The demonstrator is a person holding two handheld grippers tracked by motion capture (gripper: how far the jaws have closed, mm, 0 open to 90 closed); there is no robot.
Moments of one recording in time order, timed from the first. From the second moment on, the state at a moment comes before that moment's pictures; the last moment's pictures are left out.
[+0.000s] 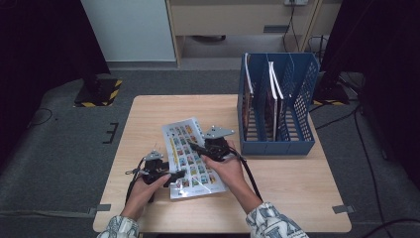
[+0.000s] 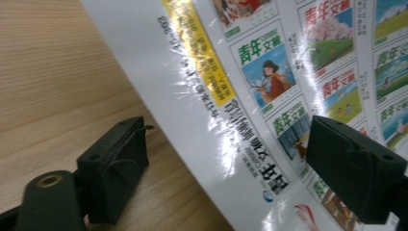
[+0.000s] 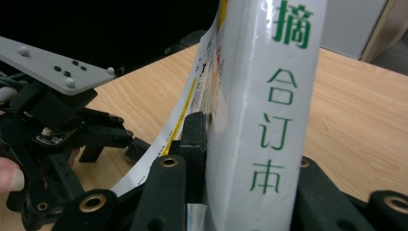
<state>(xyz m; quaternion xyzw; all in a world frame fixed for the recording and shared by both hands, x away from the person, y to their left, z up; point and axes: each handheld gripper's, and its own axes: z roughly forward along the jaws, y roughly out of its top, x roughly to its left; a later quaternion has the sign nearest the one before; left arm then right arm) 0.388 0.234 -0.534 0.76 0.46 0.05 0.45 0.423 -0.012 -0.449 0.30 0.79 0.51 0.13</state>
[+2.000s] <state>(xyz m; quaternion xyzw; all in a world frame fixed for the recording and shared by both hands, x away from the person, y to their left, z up) 0.382 0.252 -0.488 0.72 0.45 0.17 0.50 0.428 -0.020 -0.419 0.24 0.79 0.55 0.13</state>
